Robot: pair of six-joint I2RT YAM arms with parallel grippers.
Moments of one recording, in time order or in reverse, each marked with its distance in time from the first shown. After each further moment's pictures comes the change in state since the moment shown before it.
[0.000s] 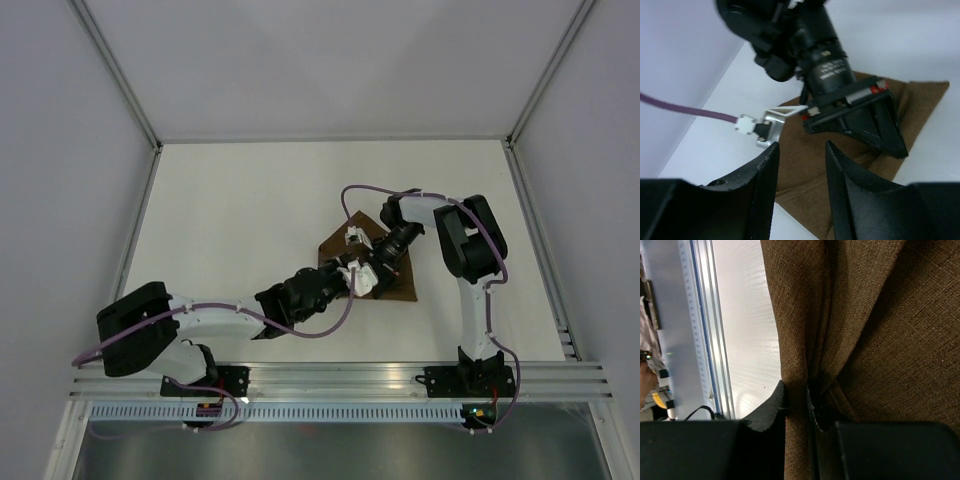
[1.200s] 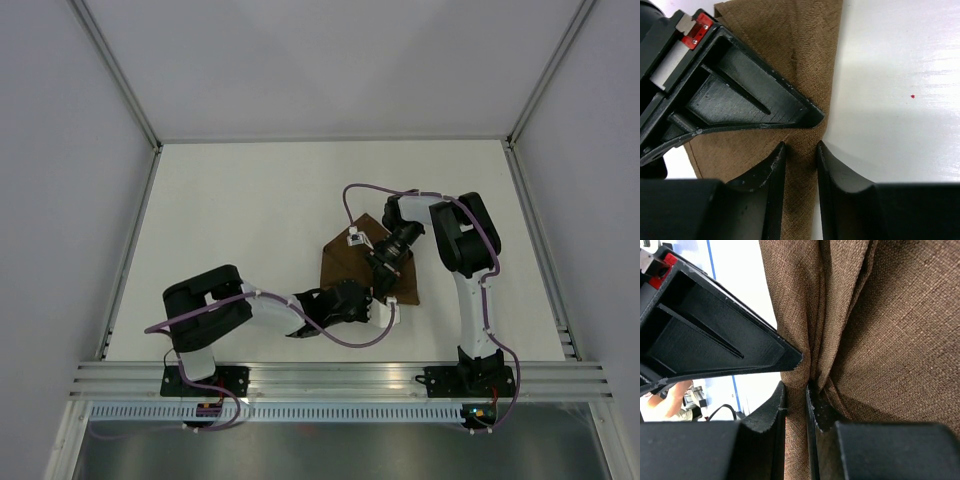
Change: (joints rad) left arm -0.051 0.397 0.120 -0.160 0.175 0.183; right arm -0.017 0.084 0.048 -0.102 -0.029 0.028
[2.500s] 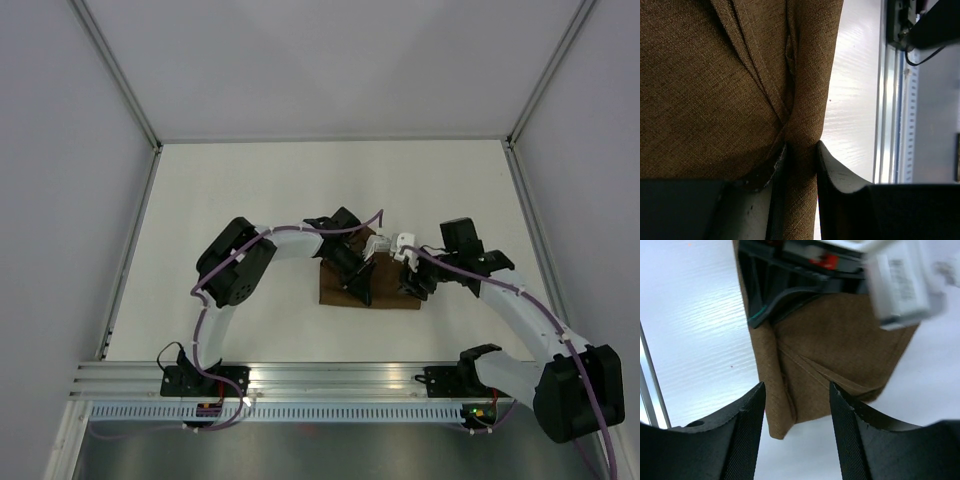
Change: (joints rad) left arm 0.409 0.334 0.620 -0.874 1.088 -0.407; right arm -0.128 -1.158 -0.719 0.715 0.179 0.207
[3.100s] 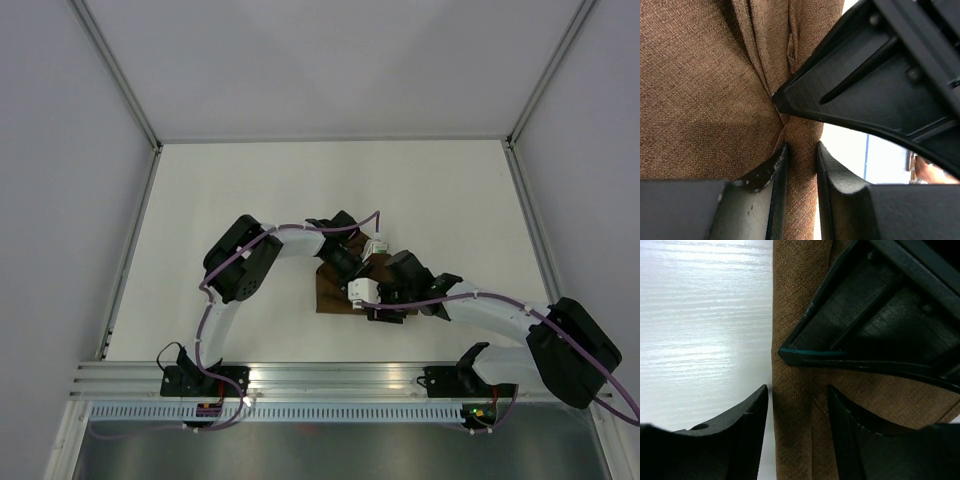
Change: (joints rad) left arm 0.016 0.072 0.035 -0.109 0.132 -0.055; right arm 0.491 0.135 -0.214 0.343 0.358 0.048
